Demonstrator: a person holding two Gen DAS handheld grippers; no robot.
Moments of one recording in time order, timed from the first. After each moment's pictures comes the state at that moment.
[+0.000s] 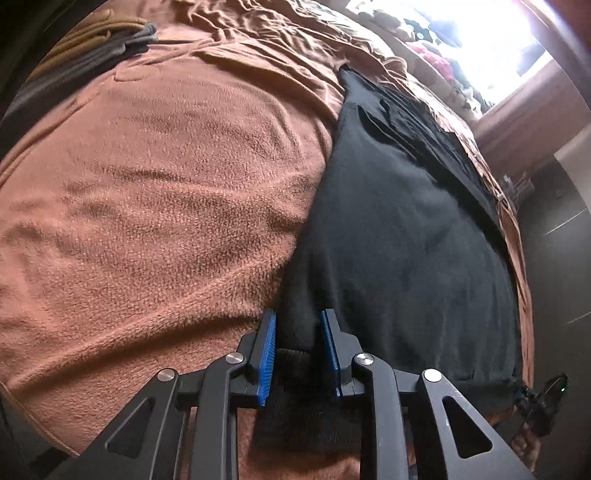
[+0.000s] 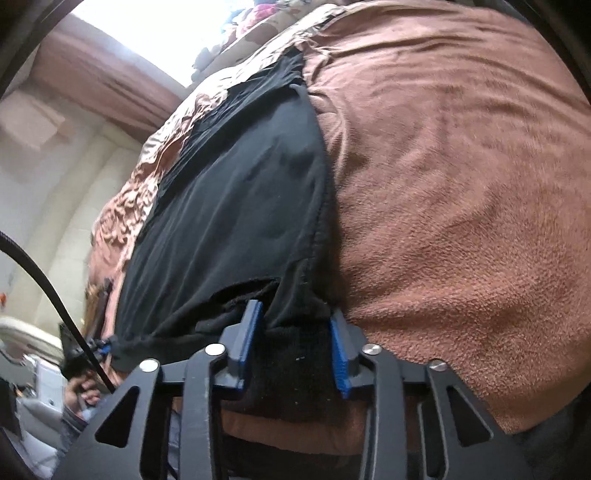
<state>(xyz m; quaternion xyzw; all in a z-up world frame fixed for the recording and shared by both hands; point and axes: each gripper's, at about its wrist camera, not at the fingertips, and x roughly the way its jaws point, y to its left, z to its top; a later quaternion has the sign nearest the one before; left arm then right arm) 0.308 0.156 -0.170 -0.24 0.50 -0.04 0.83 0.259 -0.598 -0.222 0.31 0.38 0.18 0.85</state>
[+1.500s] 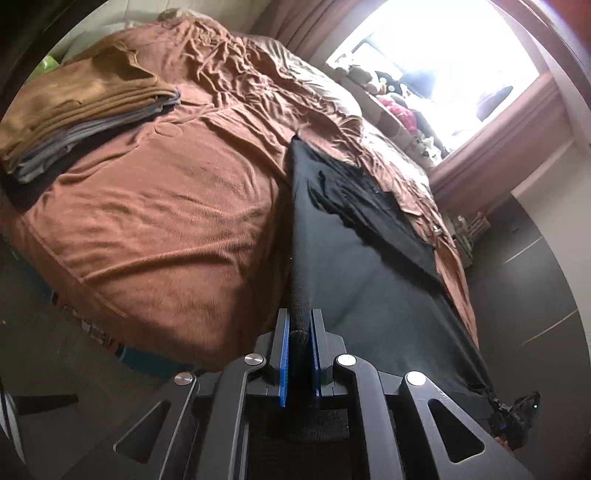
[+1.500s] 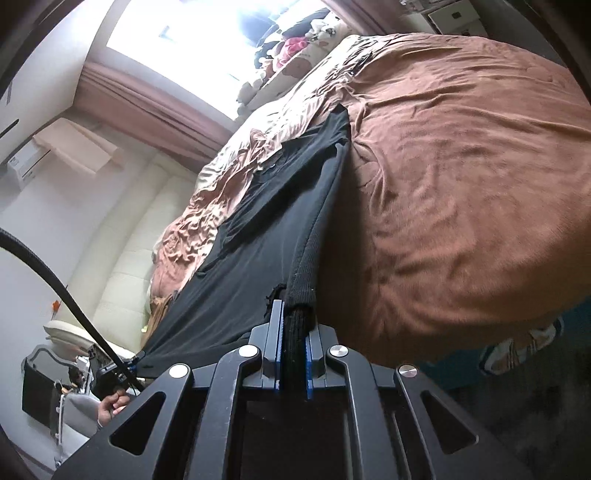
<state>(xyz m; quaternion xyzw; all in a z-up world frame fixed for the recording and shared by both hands) 0.173 0.156 -0.057 -0.30 0.40 -0.07 0.86 0.143 -0.645 -0.172 0.36 0.30 0.24 0.85</state>
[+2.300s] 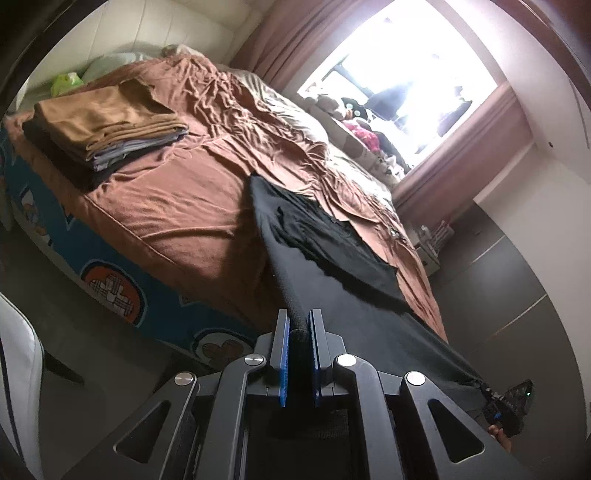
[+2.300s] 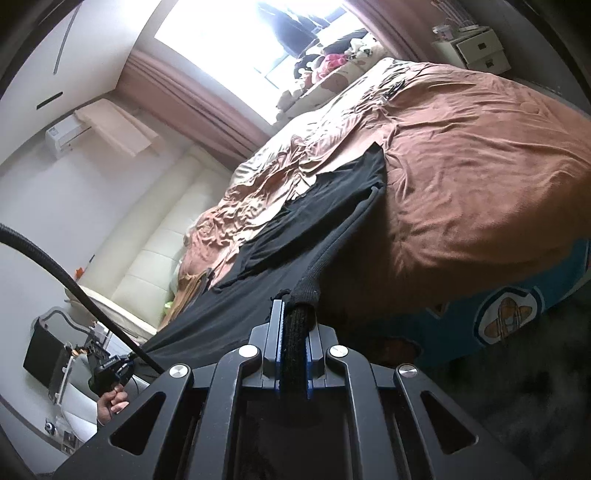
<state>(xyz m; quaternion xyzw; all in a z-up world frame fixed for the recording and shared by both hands) 0.017 0.170 -0.009 -0.30 0.33 -0.11 0.89 0.000 -0.668 -0.147 0.33 0.25 0.27 0.87</state>
